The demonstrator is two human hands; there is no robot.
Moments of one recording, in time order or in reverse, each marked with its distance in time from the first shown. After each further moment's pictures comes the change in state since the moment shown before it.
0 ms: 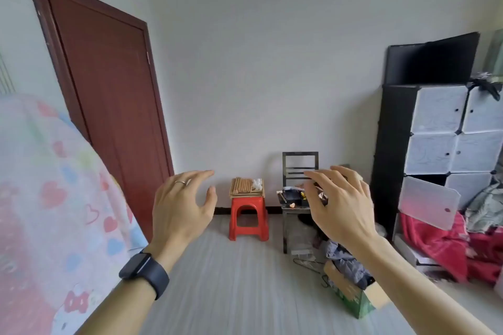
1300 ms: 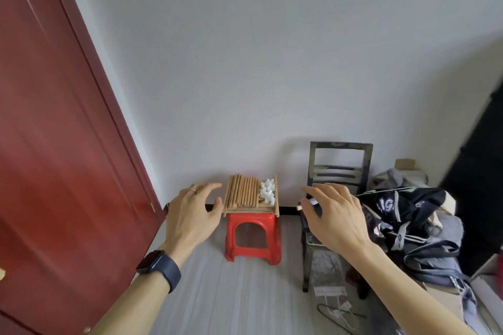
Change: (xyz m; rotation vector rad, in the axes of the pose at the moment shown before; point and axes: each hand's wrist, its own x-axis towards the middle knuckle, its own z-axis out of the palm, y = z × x) left_hand 0.423 -0.303 0.657 0.047 -0.420 -0.214; right_hand 0.387 0.250 0.707 0.016 -0.467 0.120
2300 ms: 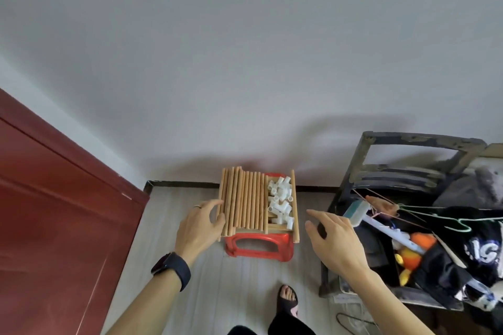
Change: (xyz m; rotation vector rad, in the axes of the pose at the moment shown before) left_hand 0.387 -0.177 0.357 -0.083 -0.591 -0.305; right_hand 0.346 0.130 0.368 0.180 -0.543 0.424
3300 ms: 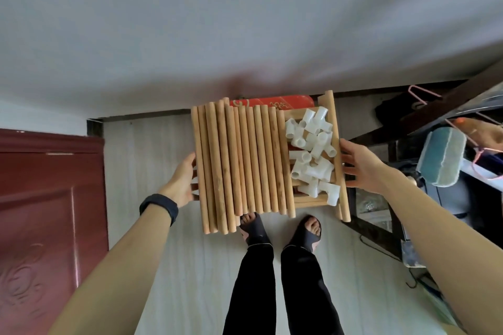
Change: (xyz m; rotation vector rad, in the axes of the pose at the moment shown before) left_hand 0.294 -0.201 0.220 -0.816 -0.479 -0.971; right_hand 0.289 0.163 0.244 0.882 -0.465 1.058
